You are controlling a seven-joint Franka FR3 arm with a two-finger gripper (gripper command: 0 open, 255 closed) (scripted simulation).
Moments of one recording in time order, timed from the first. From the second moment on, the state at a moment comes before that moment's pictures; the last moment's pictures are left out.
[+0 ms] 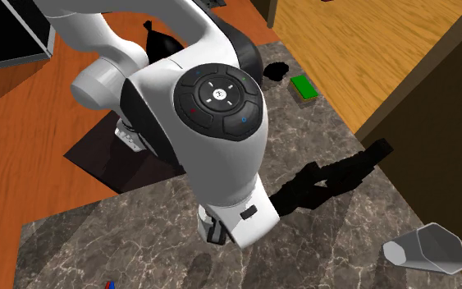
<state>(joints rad) 0.00 -0.09 -0.36 -2.04 -0.06 1.98 -0.62</state>
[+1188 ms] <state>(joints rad) 0.00 -0.10 -0.35 -1.82 -0.06 1.73 -0.63</state>
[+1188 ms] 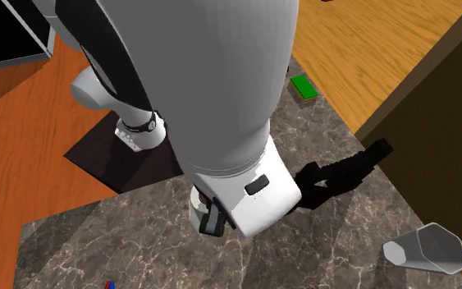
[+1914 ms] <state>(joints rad) 0.00 -0.08 -0.35 -1.64 -0.06 1.58 -0.64</state>
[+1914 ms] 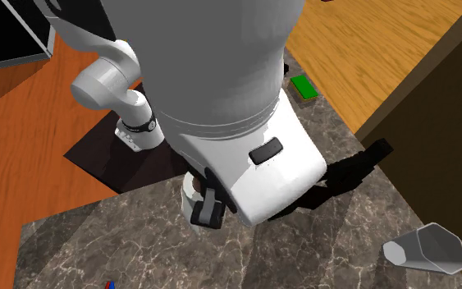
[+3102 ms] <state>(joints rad) 0.06 -0.13 -0.29 -1.56 -0.07 1.44 -0.52</state>
